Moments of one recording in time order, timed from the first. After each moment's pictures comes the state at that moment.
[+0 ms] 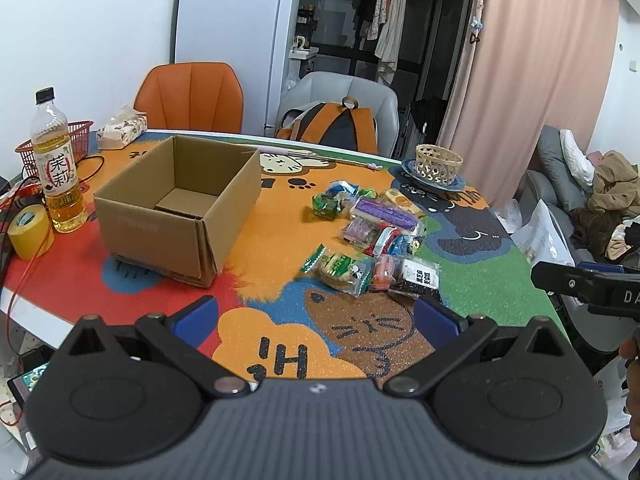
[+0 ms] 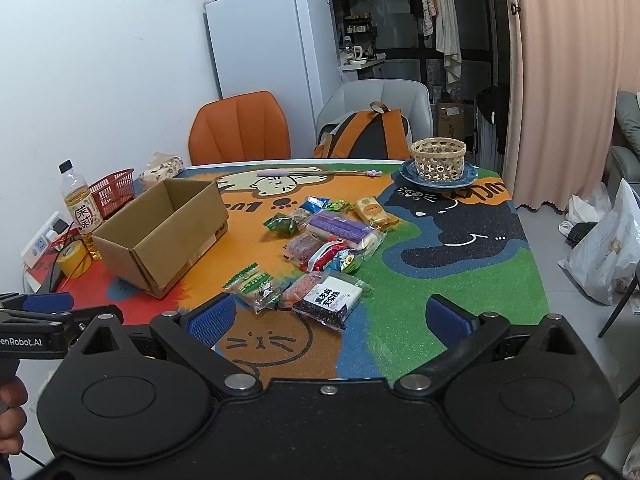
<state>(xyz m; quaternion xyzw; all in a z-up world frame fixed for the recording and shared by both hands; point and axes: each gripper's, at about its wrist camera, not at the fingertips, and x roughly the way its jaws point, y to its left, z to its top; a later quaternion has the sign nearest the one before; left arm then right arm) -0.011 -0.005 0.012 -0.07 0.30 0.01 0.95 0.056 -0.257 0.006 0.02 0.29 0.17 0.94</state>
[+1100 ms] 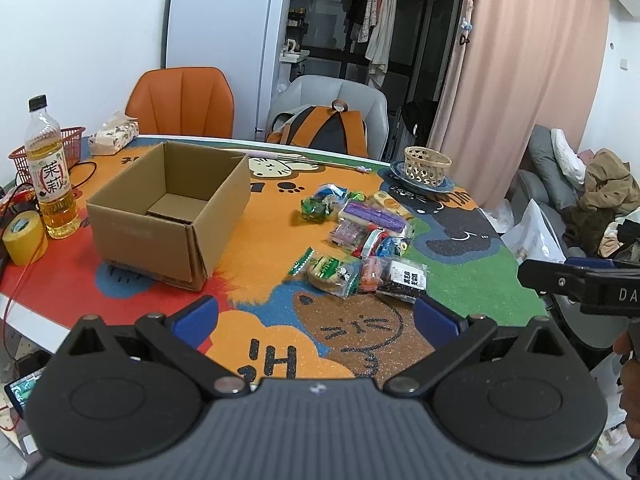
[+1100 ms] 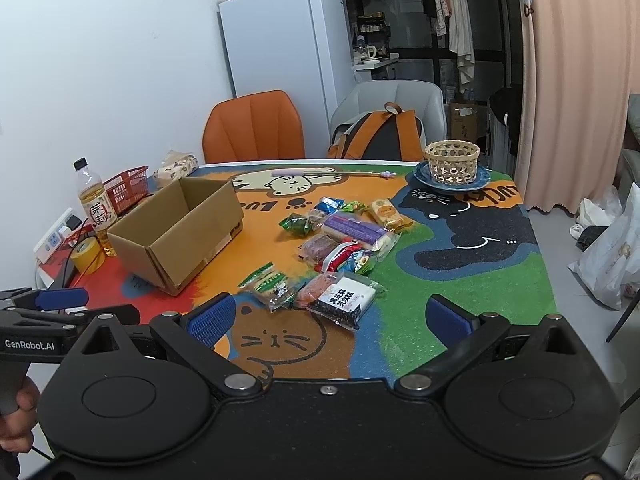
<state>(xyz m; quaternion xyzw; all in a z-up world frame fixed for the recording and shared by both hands) -0.014 -0.009 0.017 -0.07 0.30 0.00 0.95 0.053 -0.254 0.014 0.02 0.29 0.19 0.94</state>
